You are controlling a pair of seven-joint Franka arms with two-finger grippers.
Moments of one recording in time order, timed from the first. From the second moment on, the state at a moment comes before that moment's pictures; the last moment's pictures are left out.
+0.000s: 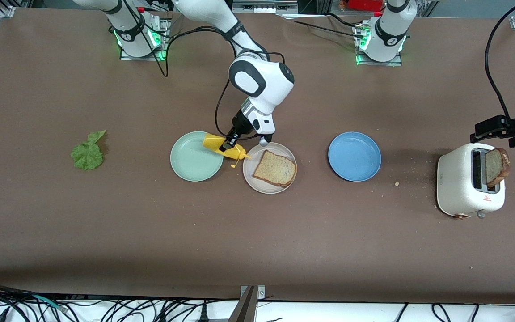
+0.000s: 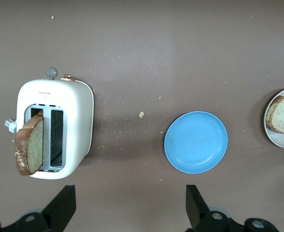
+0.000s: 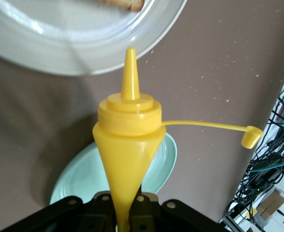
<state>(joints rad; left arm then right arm) -0.27 0.28 0.41 -1.29 -0.16 1.47 0.21 1.11 0.76 -0.23 -1.49 -0.60 1.91 0.00</state>
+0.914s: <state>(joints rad) -0.27 0.28 0.42 -1.29 -0.16 1.47 0.21 1.11 0.92 -0.26 -1.26 -0.59 1.85 0.05</state>
